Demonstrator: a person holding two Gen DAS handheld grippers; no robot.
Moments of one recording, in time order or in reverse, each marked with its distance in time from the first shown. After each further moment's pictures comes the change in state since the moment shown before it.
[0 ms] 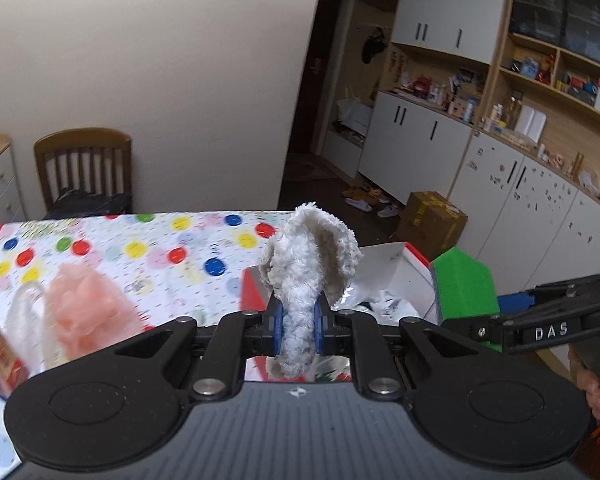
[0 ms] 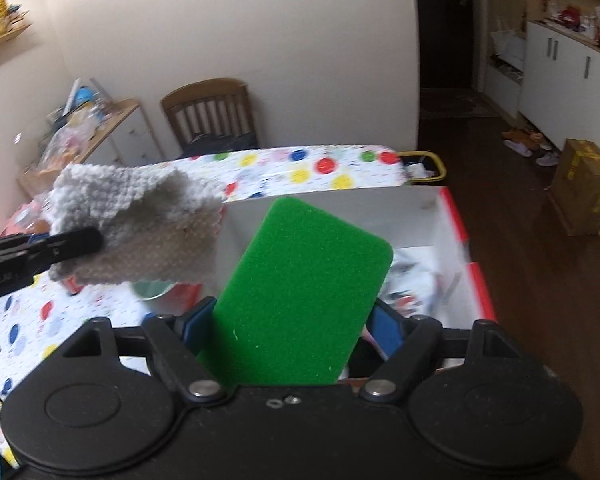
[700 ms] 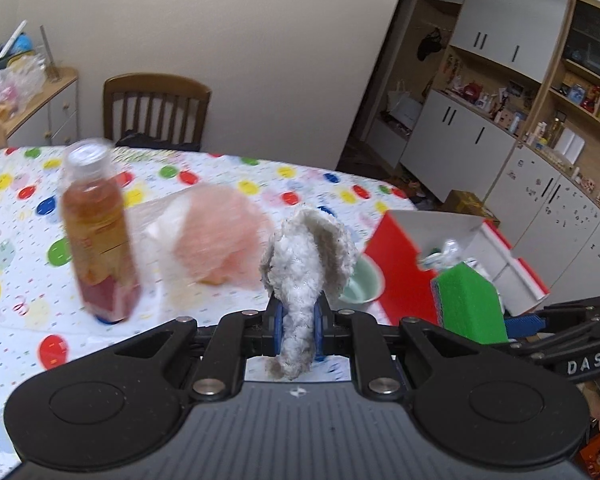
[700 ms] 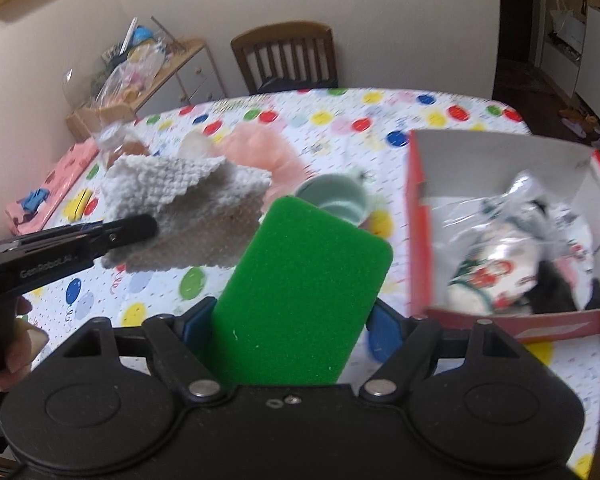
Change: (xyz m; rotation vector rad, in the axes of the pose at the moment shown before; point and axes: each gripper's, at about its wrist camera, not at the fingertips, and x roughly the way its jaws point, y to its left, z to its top) left arm -0.061 0.156 -0.062 -0.147 0.066 0.060; right arm 0.039 0.177 -0.037 -0.062 0.138 0.112
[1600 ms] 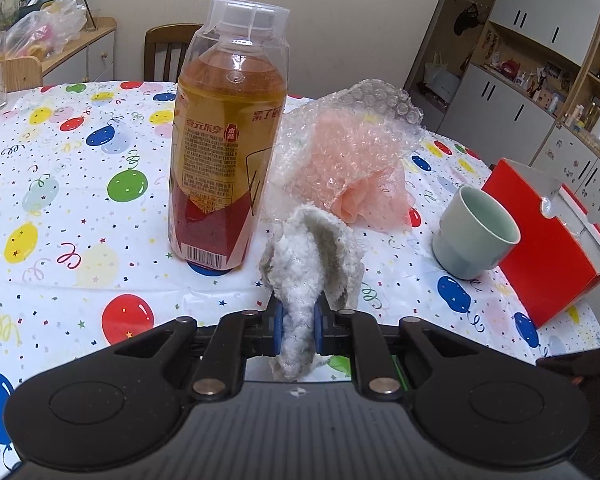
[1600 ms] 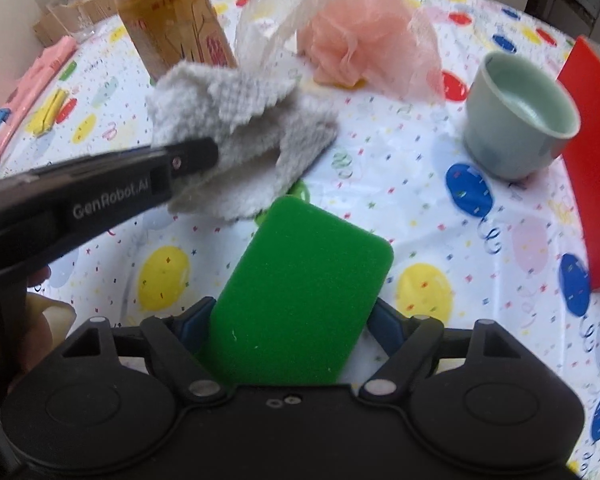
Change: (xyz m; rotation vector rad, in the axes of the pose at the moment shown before) left arm 0.054 0.122 -0.044 -0.023 0.092 0.063; right arm 0.152 0.148 -0.034 -0.005 0.250 -0.102
